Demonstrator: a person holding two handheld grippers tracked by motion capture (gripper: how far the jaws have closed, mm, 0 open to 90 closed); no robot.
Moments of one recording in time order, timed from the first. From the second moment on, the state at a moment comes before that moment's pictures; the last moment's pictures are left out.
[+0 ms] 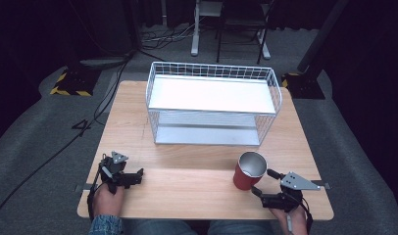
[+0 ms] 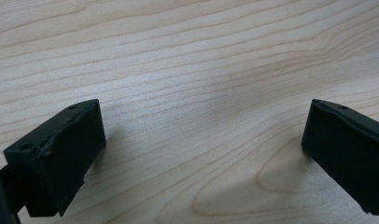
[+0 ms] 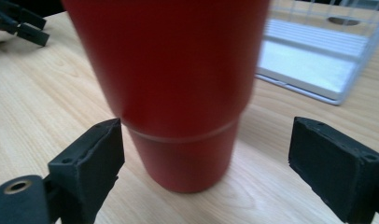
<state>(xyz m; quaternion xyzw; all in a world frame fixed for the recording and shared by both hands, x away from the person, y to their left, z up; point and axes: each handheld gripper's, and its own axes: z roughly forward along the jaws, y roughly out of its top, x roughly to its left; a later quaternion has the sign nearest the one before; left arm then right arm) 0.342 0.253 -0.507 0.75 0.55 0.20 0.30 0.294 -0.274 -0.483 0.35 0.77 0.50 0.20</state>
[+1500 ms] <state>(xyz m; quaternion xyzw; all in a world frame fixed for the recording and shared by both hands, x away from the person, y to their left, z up) 0.342 0.253 -0.507 0.75 0.55 0.20 0.30 0.323 -0.236 -0.500 0.33 0.80 0.47 0.18</state>
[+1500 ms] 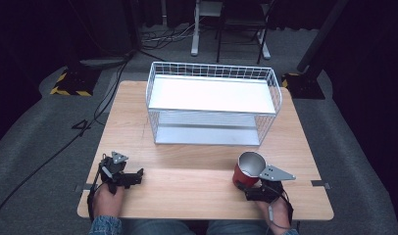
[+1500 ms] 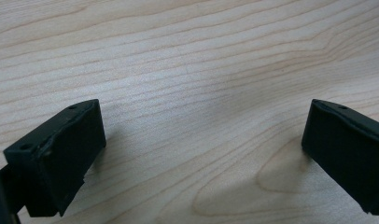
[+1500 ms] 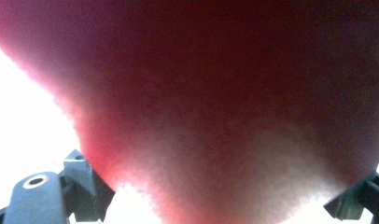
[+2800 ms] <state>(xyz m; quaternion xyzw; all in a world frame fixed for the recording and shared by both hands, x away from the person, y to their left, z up) 0.342 0.253 -0.507 0.75 0.55 0.20 0.30 0.326 -0.234 -0.483 0.33 0.79 0.48 0.19</state>
